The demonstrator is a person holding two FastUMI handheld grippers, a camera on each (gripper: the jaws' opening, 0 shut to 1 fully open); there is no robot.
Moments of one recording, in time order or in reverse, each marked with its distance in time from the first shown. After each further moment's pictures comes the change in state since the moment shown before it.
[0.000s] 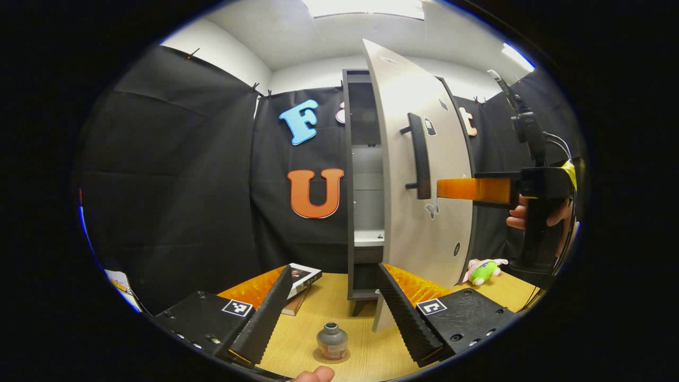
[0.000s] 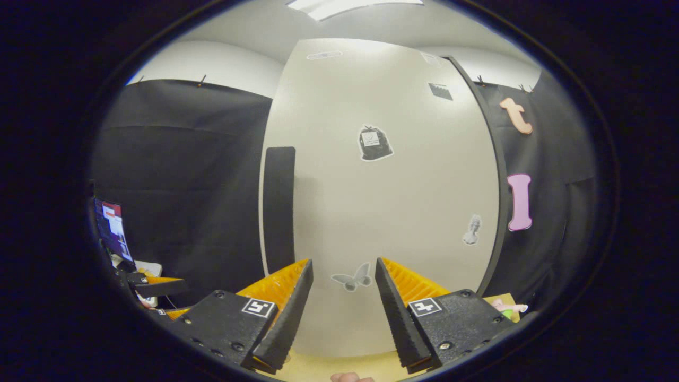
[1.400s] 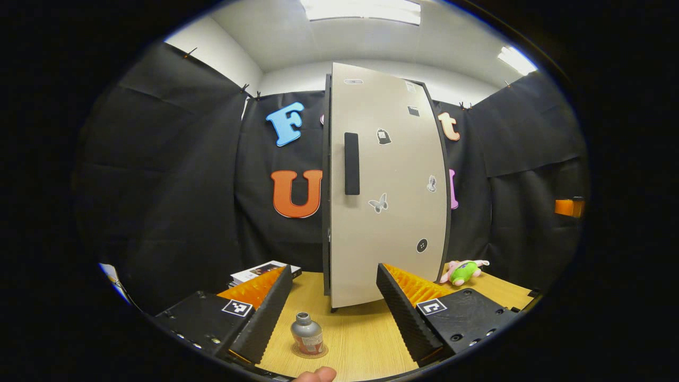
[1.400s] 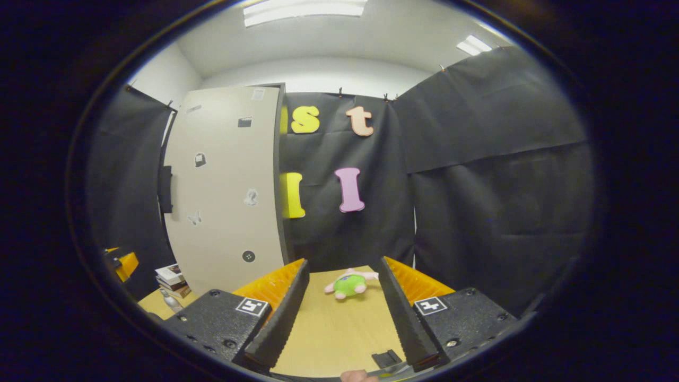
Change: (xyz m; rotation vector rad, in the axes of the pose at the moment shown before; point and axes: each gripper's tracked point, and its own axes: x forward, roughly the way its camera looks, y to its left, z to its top) left arm -0.032 -0.050 -0.010 -0.016 -0.029 -0.093; right arm -0.327 -0.193 -0.060 0.086 -0.025 -0.740
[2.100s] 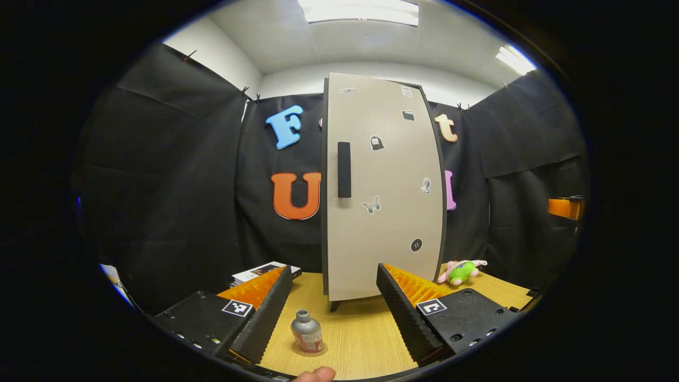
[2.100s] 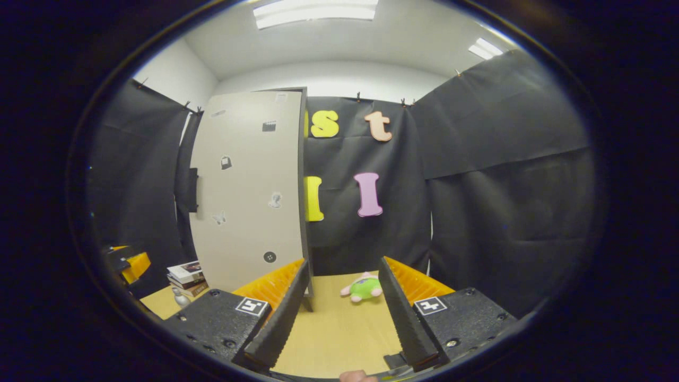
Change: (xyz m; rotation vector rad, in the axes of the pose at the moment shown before) left arm -0.012 -0.004 0.001 0.006 -0.006 -0.004; right arm -0.011 0.043 0.006 -0.014 -0.030 0.098
